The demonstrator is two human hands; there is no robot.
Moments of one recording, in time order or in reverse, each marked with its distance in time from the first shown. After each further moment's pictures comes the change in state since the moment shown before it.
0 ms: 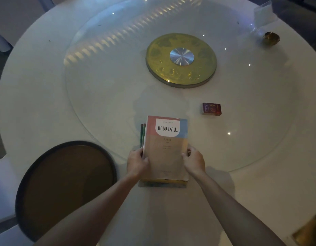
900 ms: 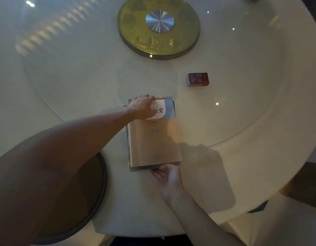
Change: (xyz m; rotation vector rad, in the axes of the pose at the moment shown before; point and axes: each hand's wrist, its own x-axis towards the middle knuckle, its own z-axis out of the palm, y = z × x) left_hand 0.121 0.108 0.017 0.833 -0.327 0.570; right_hand -0.122 -0.013 0.057 1.489 -0.111 0.913
